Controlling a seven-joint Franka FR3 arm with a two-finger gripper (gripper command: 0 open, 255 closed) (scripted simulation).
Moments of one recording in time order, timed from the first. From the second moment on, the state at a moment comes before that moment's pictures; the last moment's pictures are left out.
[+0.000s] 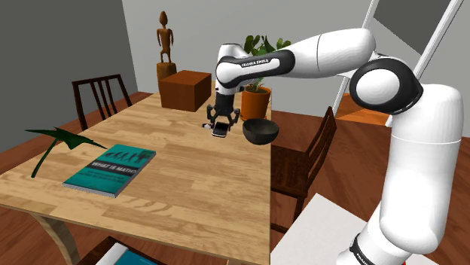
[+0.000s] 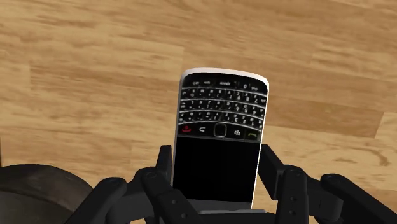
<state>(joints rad) -0.06 0.32 0.12 -1.59 0.02 1.93 0.89</state>
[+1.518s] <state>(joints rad) -0.25 0.21 0.01 -1.60 0.06 1.81 0.58</state>
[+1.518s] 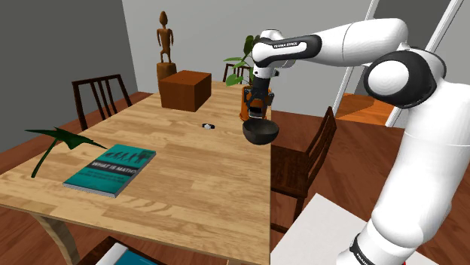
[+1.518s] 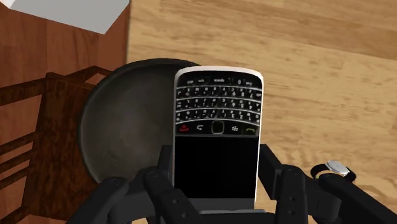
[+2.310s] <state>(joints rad) -0.30 0.22 -0.02 -1.69 0.07 1.91 0.49</state>
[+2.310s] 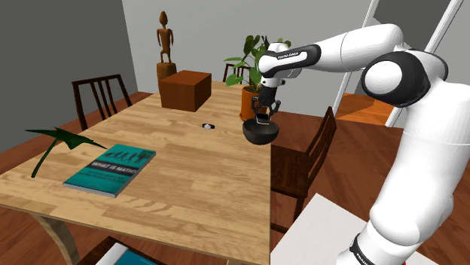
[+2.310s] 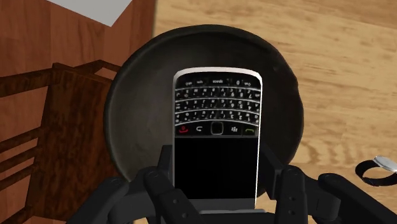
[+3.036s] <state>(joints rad) -0.30 0.24 -0.02 -1.75 0.08 1.99 0.48</state>
